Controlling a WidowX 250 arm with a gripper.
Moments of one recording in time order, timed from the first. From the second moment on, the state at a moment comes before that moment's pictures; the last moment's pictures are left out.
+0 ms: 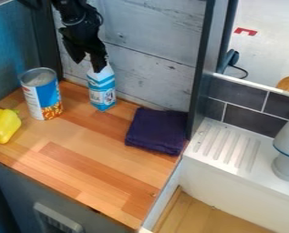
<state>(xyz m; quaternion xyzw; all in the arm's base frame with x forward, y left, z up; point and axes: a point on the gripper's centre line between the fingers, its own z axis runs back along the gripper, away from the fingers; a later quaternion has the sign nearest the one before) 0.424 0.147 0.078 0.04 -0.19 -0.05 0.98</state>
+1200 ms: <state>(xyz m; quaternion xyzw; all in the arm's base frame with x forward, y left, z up) 0.436 0.141 0.052 0.03 -0.17 -0.03 0.99</state>
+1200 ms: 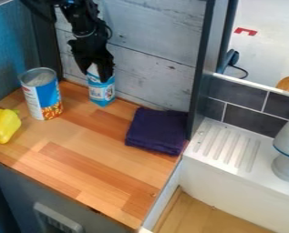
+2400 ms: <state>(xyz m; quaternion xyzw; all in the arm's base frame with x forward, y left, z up) 0.287 0.055 0.131 0.01 -0.19 -0.15 0.97</state>
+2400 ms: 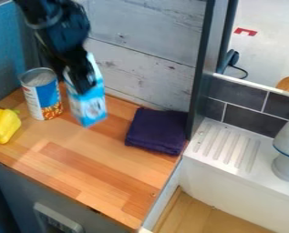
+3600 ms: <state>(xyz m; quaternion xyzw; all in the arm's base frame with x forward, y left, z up) 0.280 -0.032 0.043 -0.06 -0.17 -0.31 0.93</state>
